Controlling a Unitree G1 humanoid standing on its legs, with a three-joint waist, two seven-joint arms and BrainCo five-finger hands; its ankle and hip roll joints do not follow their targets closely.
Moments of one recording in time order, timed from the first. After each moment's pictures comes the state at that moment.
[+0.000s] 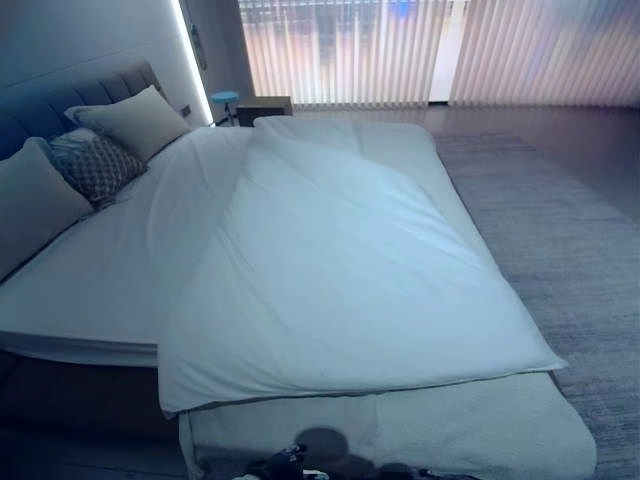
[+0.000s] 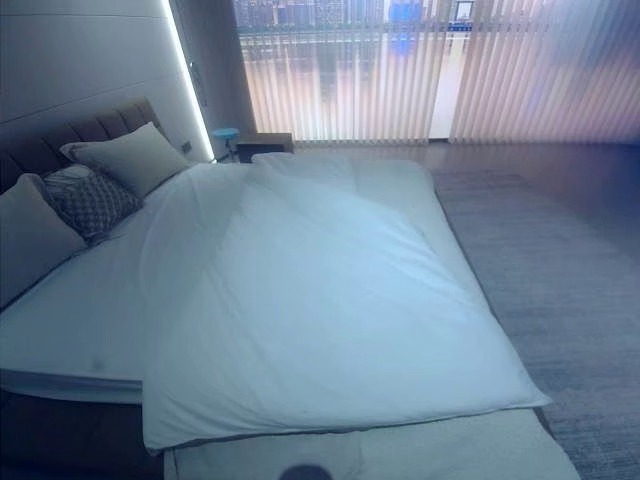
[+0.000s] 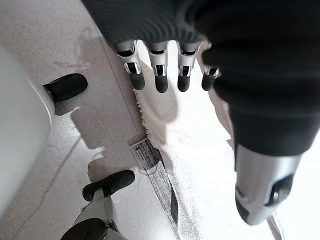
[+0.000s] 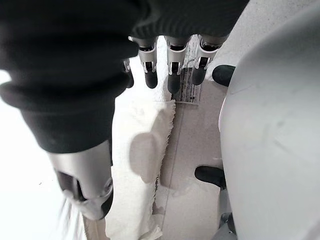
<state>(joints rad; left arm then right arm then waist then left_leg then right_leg) -0.13 0.09 -0.43 1.26 -0.13 -0.14 -0.14 -0.06 -0.18 0.34 1.29 0.29 -0.09 0.17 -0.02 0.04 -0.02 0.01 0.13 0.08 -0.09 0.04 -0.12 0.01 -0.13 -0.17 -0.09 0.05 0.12</state>
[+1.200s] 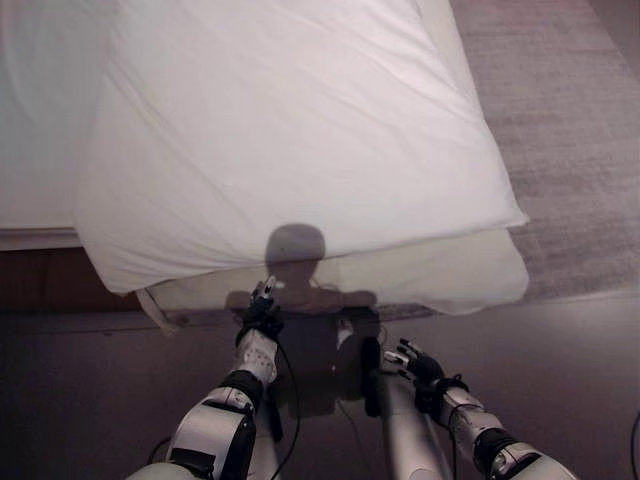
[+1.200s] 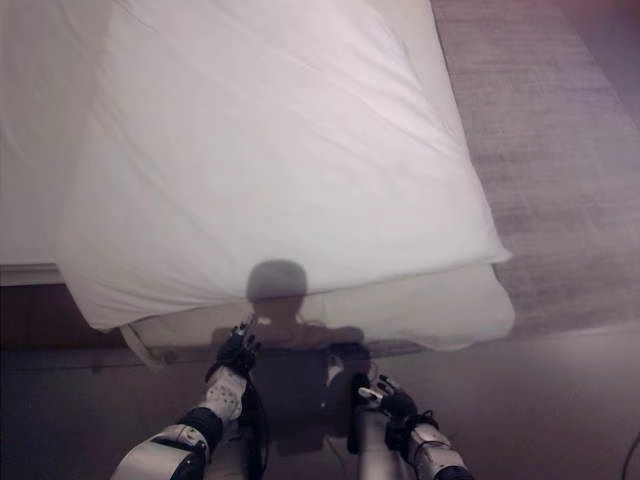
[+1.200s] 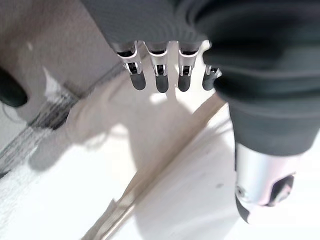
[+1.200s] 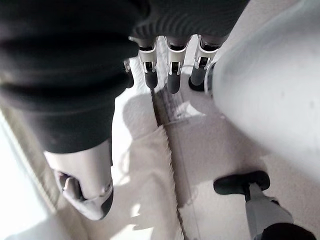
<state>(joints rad) -0.63 0.07 -0.05 1.14 -1.11 -0.24 0.11 -0.32 -0.20 0.36 1.06 0.65 -0.12 0.10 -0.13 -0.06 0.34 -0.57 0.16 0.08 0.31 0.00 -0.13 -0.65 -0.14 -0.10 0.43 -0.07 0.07</state>
